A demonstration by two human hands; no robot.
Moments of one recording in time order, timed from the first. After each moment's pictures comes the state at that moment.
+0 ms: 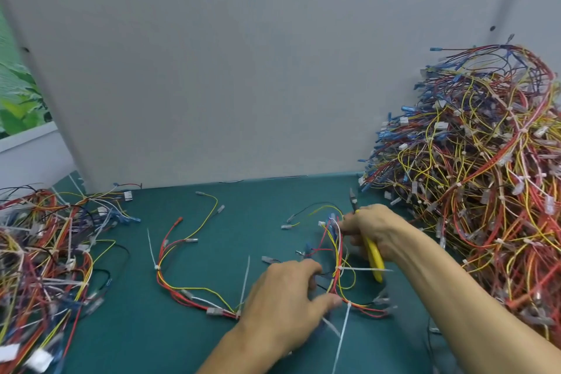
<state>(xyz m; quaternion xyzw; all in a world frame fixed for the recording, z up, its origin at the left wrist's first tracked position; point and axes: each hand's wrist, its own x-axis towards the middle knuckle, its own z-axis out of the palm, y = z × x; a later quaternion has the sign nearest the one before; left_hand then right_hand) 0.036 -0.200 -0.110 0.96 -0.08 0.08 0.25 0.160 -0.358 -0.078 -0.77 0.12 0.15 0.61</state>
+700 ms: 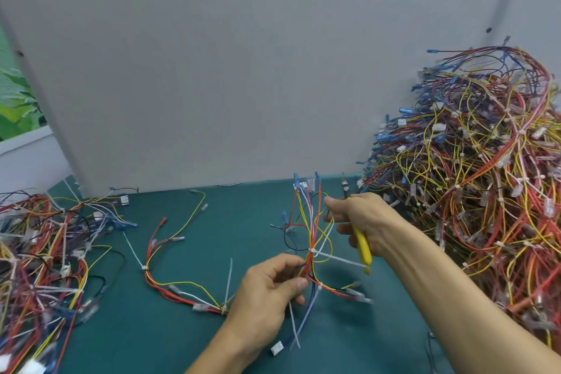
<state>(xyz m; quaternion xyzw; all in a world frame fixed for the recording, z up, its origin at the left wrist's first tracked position) 0.040 -0.186 -0.122 0.74 -0.04 0.05 0.67 0.155 -0.342 -0.059 -0.74 0.07 0.10 0.66</state>
